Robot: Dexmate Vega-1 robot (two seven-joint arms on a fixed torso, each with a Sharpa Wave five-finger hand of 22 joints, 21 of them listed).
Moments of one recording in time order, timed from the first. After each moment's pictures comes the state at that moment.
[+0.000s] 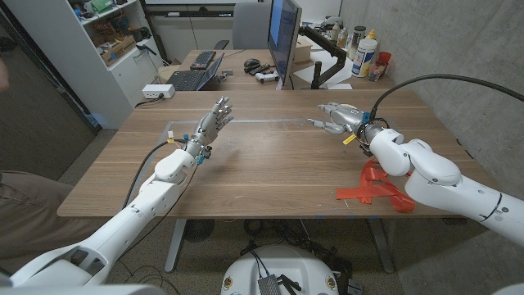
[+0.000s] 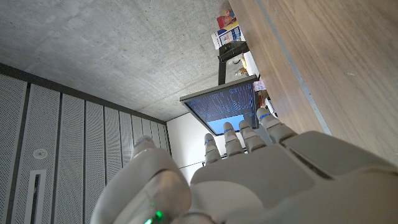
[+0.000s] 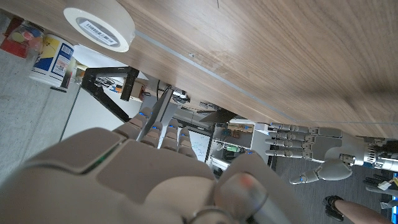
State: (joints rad) left arm 0.85 0.57 0.40 -1.32 -0.61 -0.37 -0.16; left_hand 0.28 0.02 -0.01 -0.04 0.38 0.01 -0.19 0.20 0.19 0.07 -0.08 0.20 0.18 0.00 -0.03 0.18 0.18 0.08 0.03 0.19 0.17; right arm -0.94 -1.07 -0.55 -2.23 -0.58 -0.50 0.12; right_hand 0.04 0.07 -0.07 0.08 0.38 -0.04 -0.02 0.19 0.18 0.00 -0.01 0.22 0.19 -0.09 -0.03 0.19 0.18 0.02 -0.03 0.21 0.17
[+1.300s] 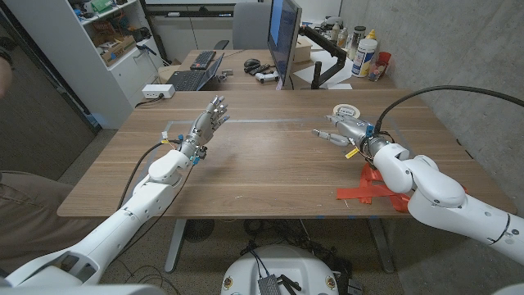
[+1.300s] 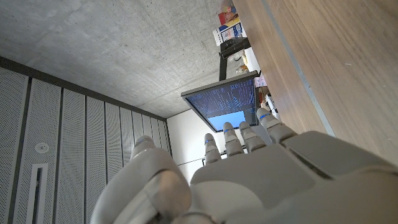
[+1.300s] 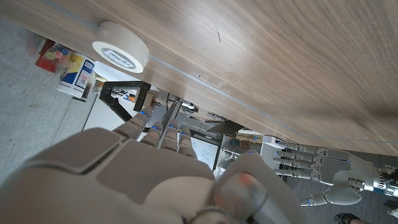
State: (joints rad) left arm 0.88 0.59 0.37 -1.36 -0.64 -0.36 -0.16; left_hand 0.28 0.02 -0.01 -0.04 0.38 0.02 -0.19 0.20 0.19 0.07 -0.08 0.20 0.18 0.00 -0.03 0.18 0.18 0.08 0.03 0.19 0.17; right arm -1.07 -1.07 -0.51 -2.30 -0.67 -0.61 0.12; right_hand 0.04 0.07 -0.08 0.08 0.40 -0.02 -0.02 0.20 0.18 0.00 -0.02 0.22 0.19 -0.09 -0.04 0.19 0.18 0.03 -0.02 0.21 0.17
